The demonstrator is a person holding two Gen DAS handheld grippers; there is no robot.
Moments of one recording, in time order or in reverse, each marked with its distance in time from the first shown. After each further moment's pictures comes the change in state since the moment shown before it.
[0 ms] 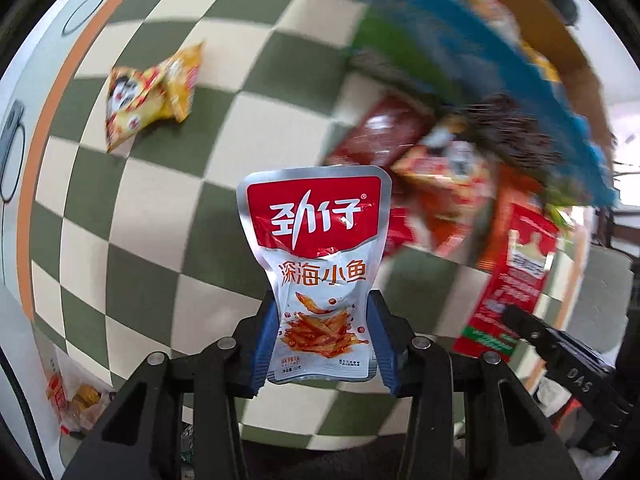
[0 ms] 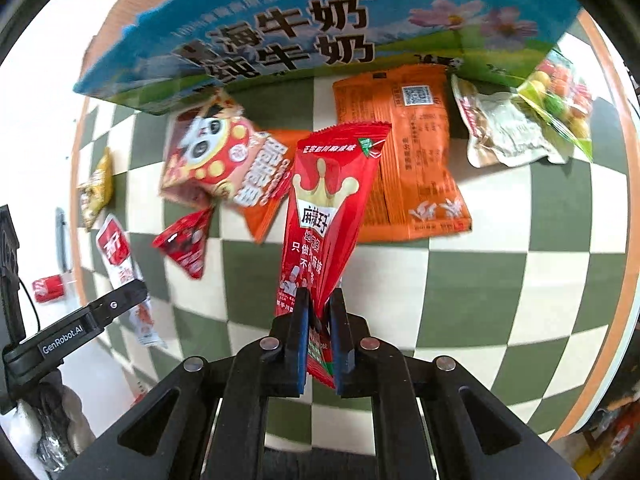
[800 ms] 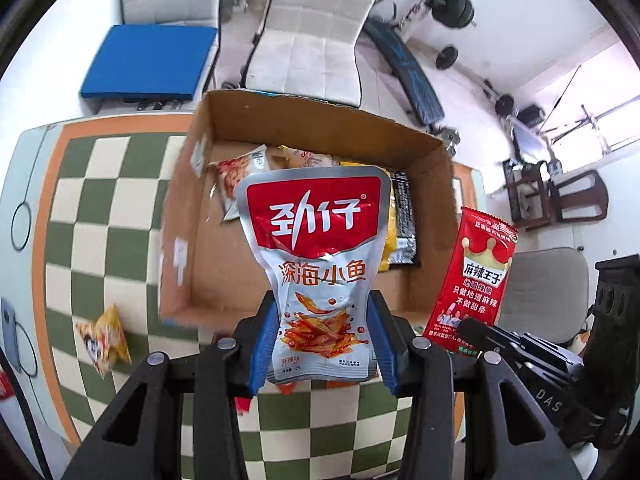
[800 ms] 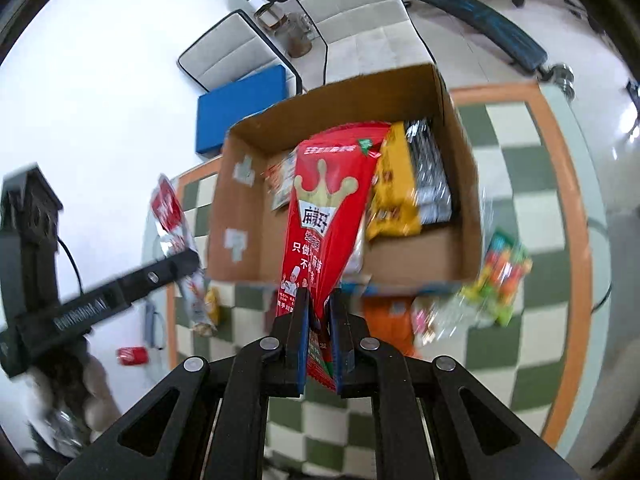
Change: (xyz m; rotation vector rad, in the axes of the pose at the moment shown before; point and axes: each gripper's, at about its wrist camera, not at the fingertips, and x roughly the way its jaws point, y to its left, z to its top) left arm -0.108 -0.154 0.163 0.266 -0.155 -0.114; right arm -0.194 -0.041 0.122 0.014 -0.289 0.186
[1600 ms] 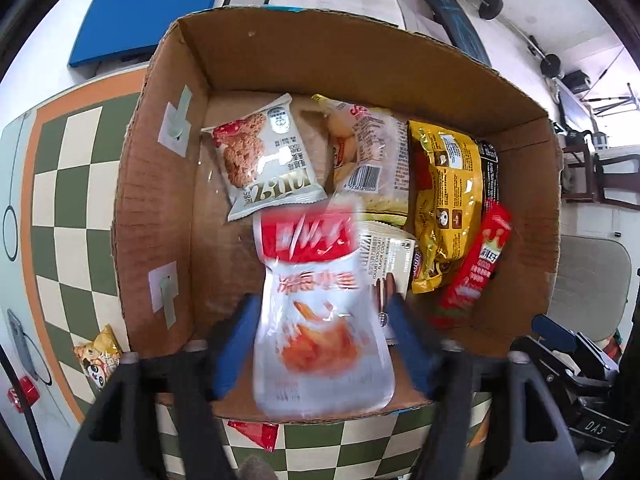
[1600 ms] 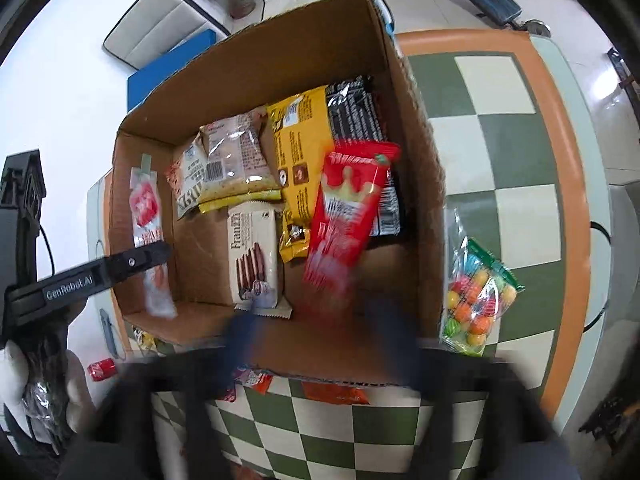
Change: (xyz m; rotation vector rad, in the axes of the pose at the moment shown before) left arm 0.099 0.021 0.037 -0.016 0.204 0.117; right arm 0.087 -0.064 0.055 0.103 0.190 -0.110
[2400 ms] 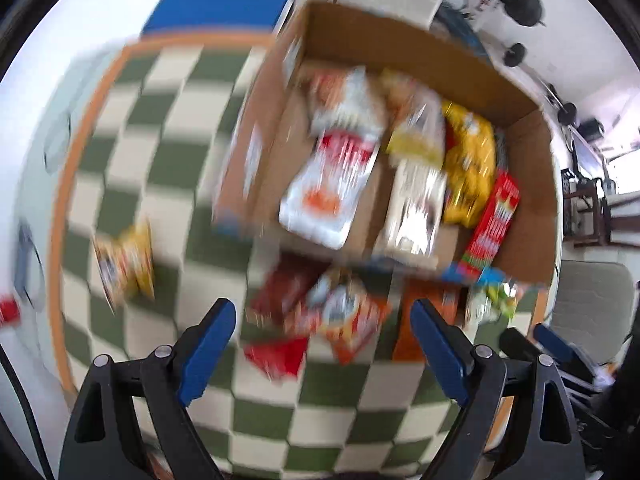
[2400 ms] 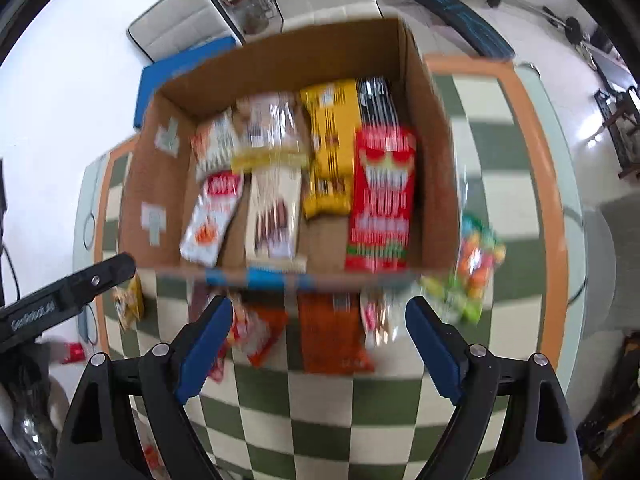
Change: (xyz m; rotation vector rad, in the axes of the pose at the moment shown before) left arm -0.025 0.045 -0.135 -0.179 -0.117 0.015; right arm -0.013 0.038 -0.088 -0.084 -0.100 -0.097
